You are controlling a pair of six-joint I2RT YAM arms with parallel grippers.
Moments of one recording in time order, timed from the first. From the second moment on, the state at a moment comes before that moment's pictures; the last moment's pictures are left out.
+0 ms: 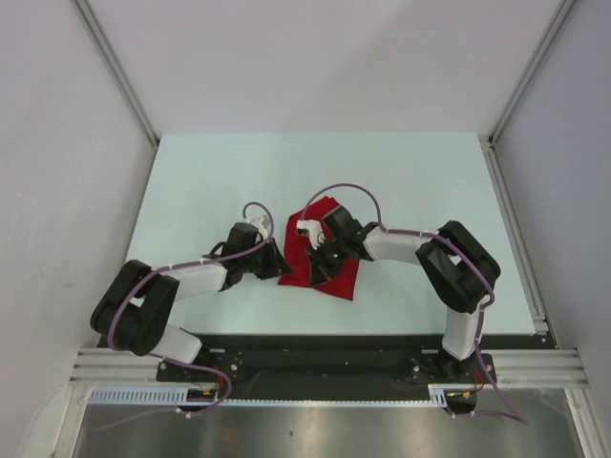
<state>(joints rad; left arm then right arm) -0.46 1.46 0.51 0.16 0.34 -0.68 0.75 1.87 1.08 -0.21 -0.60 0.02</state>
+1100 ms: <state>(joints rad) -0.37 1.54 0.62 -0.03 0.47 -0.62 1.24 1.76 0.82 0.26 0.47 -0.17</state>
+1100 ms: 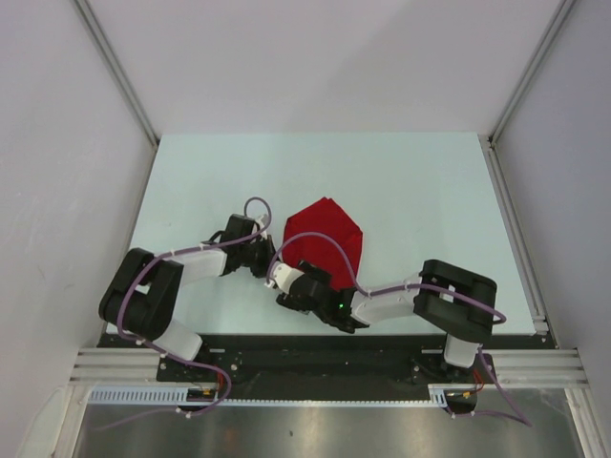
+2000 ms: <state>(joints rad) -0.33 1.41 0.60 0.02 0.36 -0.60 0.95 1.75 1.01 -0.09 -0.07 -0.06</state>
